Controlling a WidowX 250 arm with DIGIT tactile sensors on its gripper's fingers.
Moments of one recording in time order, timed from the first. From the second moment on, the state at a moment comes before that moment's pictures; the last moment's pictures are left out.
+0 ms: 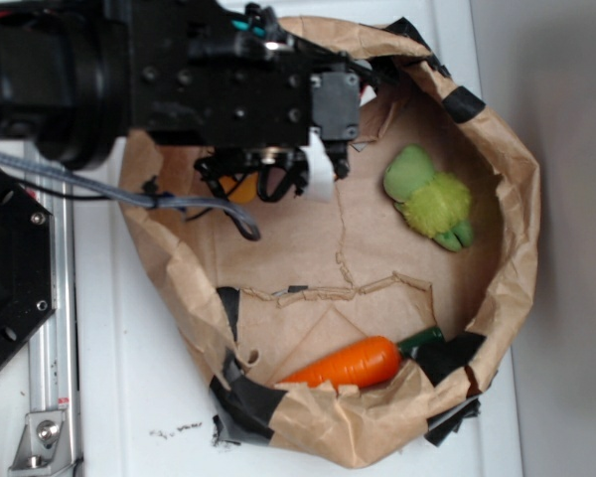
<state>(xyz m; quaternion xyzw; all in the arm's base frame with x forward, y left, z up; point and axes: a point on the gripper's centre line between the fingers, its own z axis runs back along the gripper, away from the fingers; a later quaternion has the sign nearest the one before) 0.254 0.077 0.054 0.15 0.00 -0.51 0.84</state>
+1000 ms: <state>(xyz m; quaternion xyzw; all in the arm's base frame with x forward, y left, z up) 0.250 0.095 0.028 0.17 0.00 -0.57 0.81</state>
